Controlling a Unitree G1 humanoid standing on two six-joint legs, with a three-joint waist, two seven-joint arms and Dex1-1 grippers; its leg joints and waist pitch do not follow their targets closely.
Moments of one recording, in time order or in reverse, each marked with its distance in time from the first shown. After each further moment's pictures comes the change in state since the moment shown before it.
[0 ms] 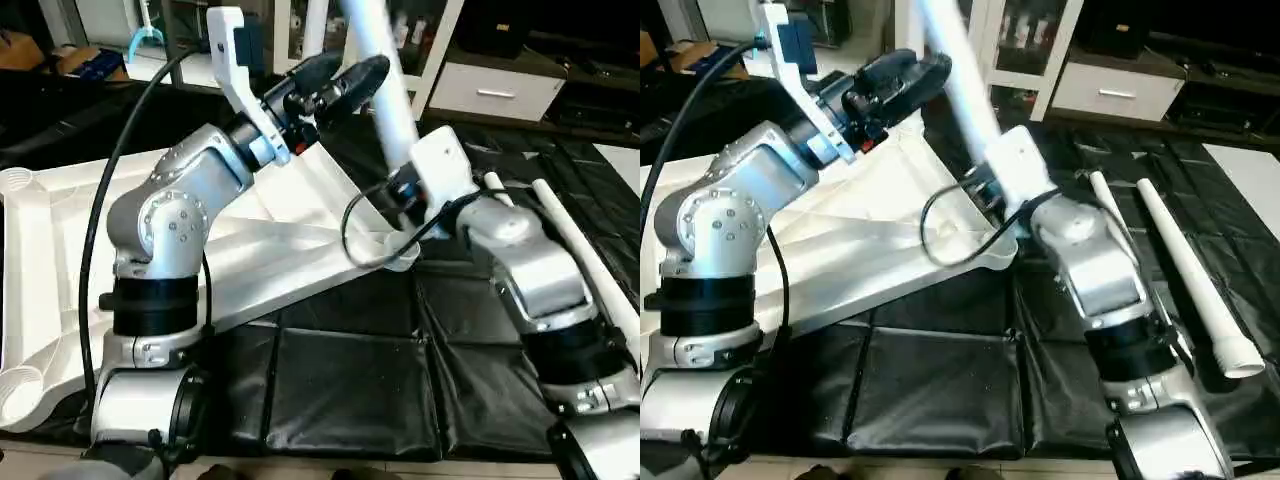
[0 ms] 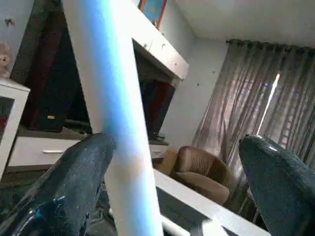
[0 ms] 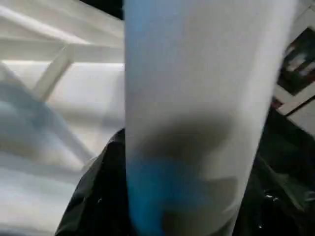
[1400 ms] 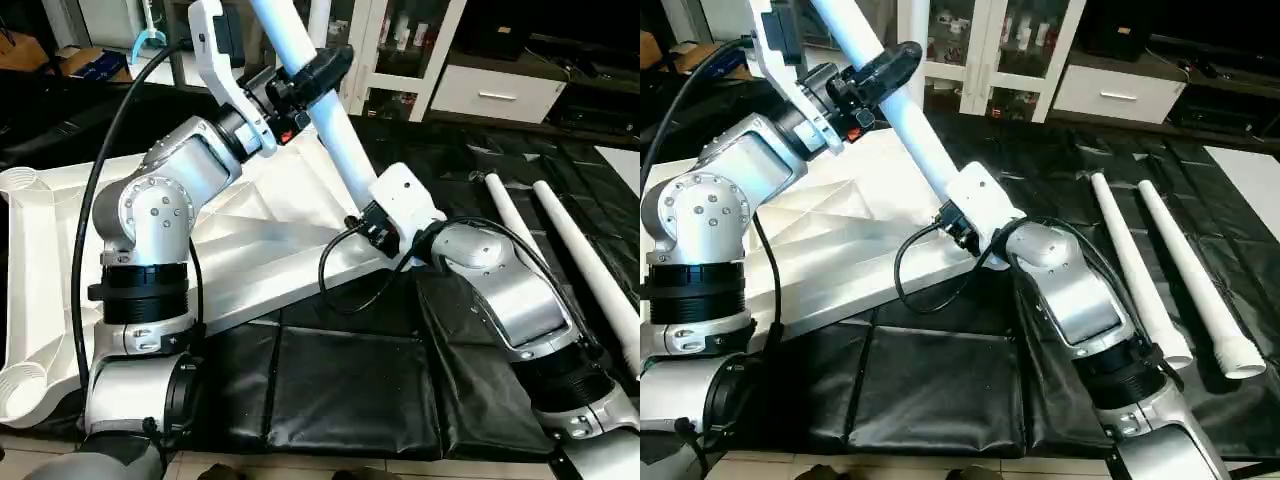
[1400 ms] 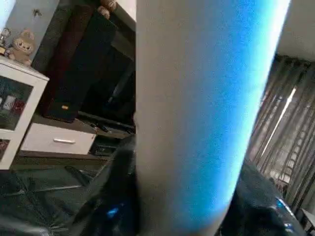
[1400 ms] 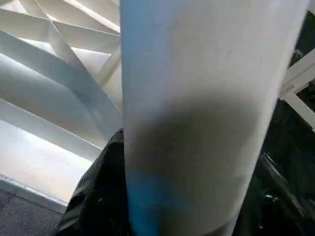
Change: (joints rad) left arm -0.016 0.025 0.052 0.042 -0.057 0.062 0.057; right arm 0.033 0.007 0.094 -0.042 -0.049 -0.043 0.070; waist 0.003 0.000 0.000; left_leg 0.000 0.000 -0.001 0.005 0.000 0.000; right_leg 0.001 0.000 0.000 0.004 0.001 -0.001
